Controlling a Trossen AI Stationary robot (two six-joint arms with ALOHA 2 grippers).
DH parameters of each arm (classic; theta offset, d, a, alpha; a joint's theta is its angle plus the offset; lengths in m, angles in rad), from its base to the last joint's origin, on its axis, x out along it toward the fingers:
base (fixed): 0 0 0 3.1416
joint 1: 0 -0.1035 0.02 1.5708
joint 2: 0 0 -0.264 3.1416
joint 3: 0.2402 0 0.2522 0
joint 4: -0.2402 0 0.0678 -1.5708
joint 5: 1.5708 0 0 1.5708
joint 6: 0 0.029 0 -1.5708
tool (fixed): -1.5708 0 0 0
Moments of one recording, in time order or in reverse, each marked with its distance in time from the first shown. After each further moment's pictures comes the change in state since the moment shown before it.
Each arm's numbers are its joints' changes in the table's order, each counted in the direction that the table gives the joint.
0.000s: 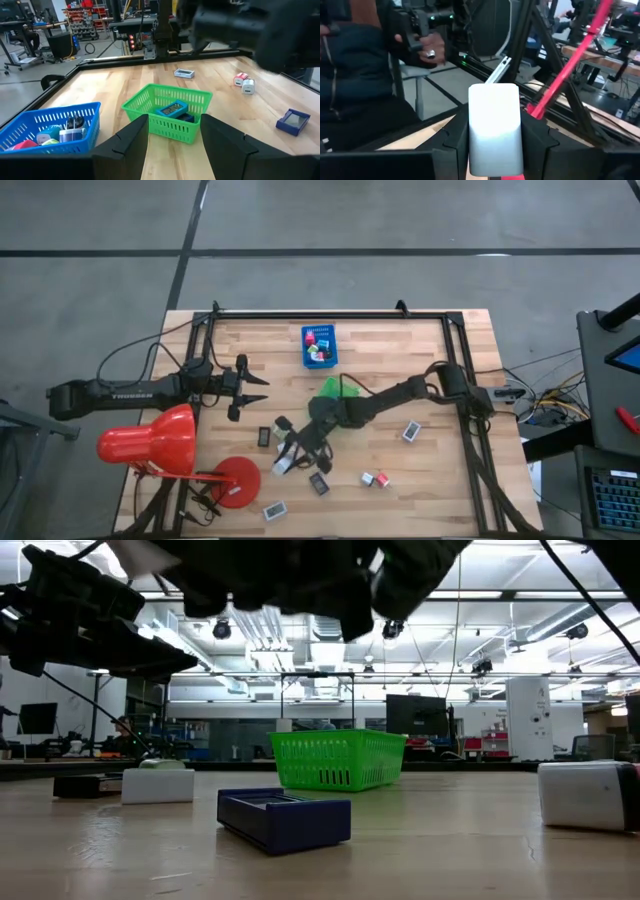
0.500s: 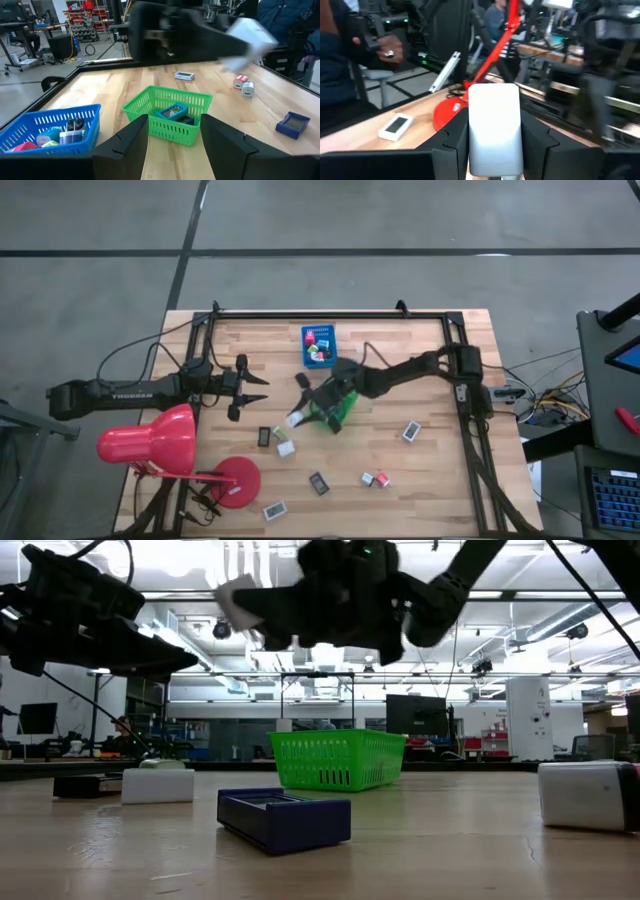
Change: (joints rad) left arm 0.000 0.000 -0.001 0.013 0.000 -0.009; right arm 0.214 -0.164 -0.291 0.190 0.035 0.042
